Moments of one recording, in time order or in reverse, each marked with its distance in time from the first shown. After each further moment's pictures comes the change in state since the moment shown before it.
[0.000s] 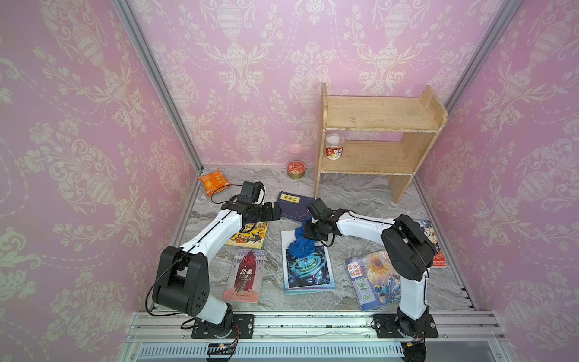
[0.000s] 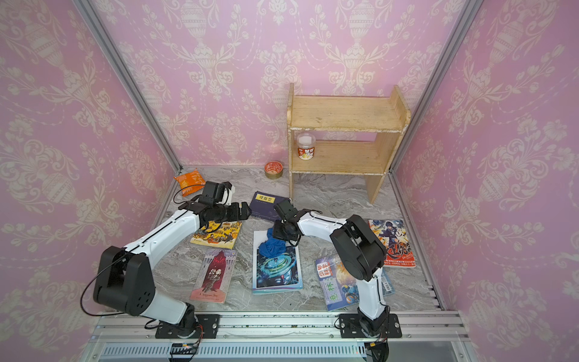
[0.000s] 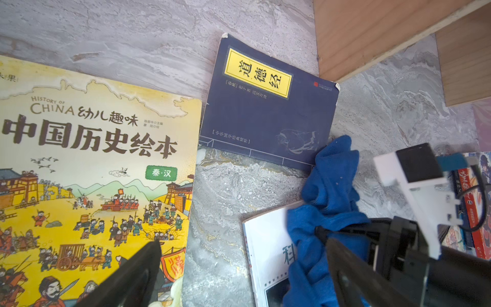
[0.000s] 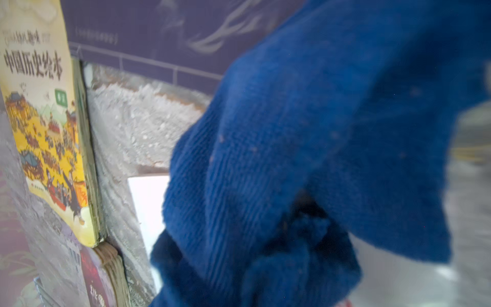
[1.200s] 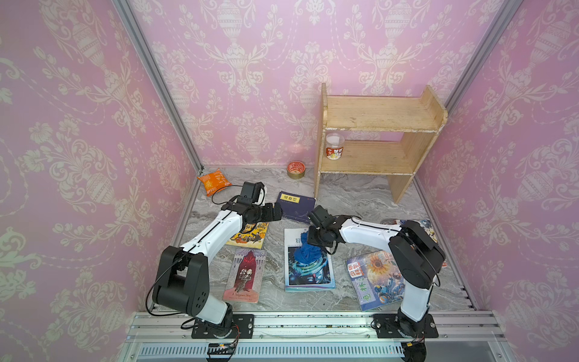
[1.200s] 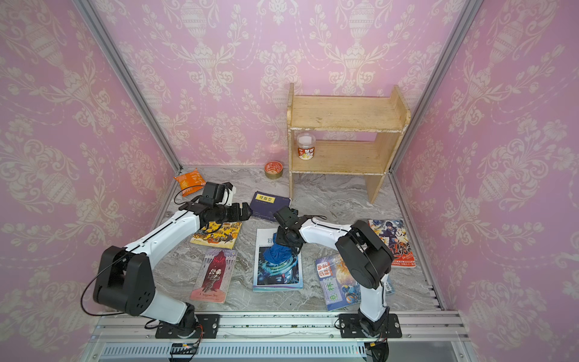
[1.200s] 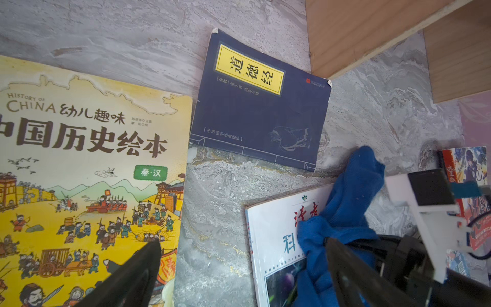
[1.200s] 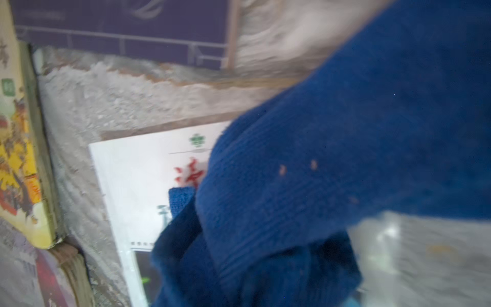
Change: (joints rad) left arm 0.000 -0.001 -0.013 0.018 0.033 -0.003; right arm 0.154 0.007 0.024 -0.033 0.115 0.068
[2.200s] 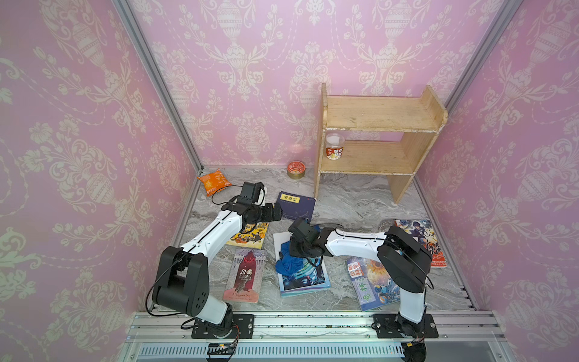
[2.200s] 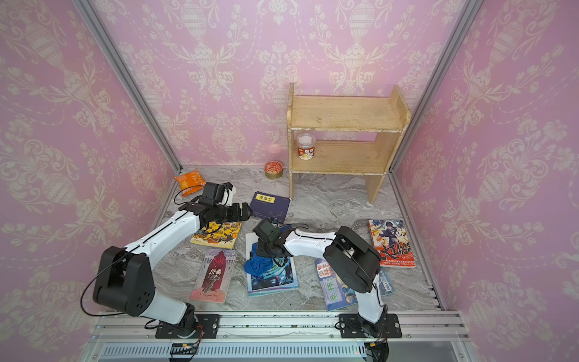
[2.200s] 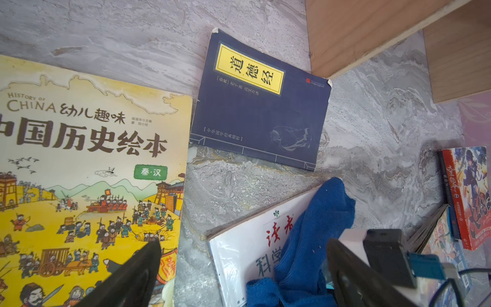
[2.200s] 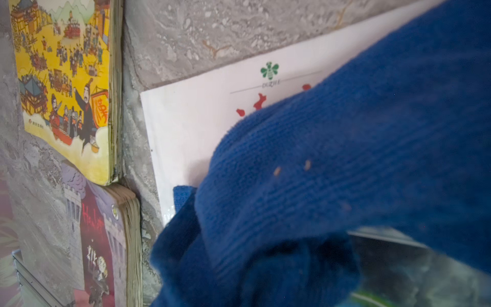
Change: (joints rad) left arm 0.000 -0.003 -0.005 0.000 0.000 0.000; right arm 0.127 -0.014 -0.070 0.141 -0.001 0.058
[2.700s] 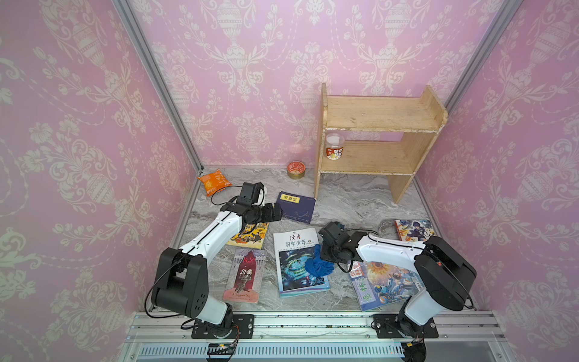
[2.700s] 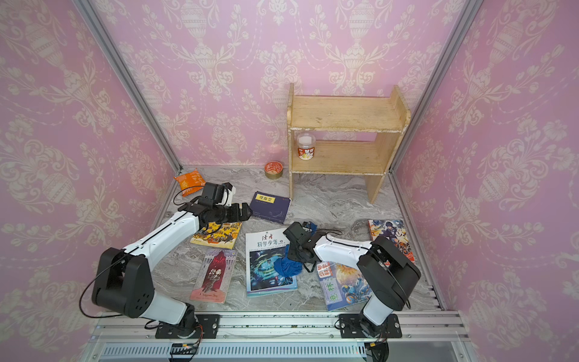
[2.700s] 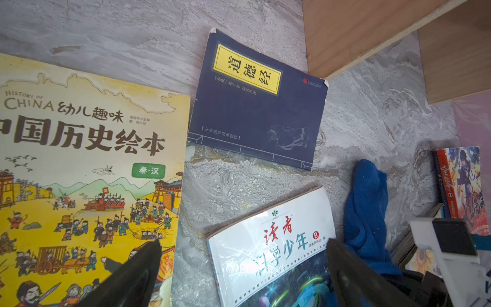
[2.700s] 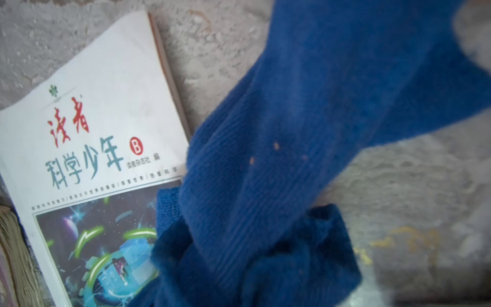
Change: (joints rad) left arm 0.000 -0.010 -0.005 0.003 0.008 -0.007; right arm -0.080 -0.243 -0.253 -0.151 0.102 -0.005
